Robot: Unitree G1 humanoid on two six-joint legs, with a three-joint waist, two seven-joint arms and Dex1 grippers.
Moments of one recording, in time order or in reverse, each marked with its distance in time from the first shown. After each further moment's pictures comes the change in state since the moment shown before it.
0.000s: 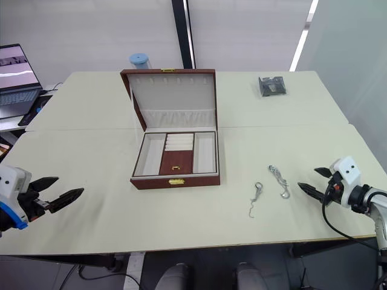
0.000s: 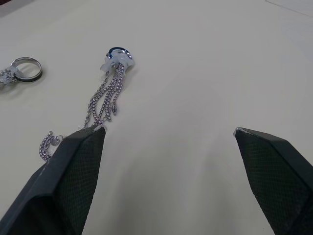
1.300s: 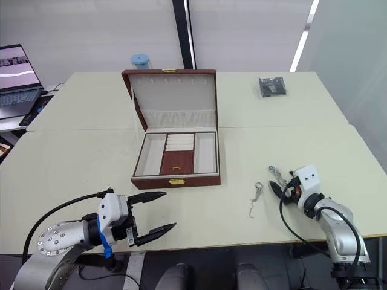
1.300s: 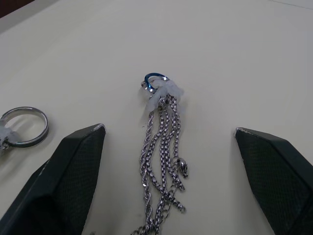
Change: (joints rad) left arm 0.052 -0.234 -0.481 -0.484 0.066 -0.280 -0.132; right arm 0.051 0.312 0.128 -0.231 -0.098 0.087 -0.439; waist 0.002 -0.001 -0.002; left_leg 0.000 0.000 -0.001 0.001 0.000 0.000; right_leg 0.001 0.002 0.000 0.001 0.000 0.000
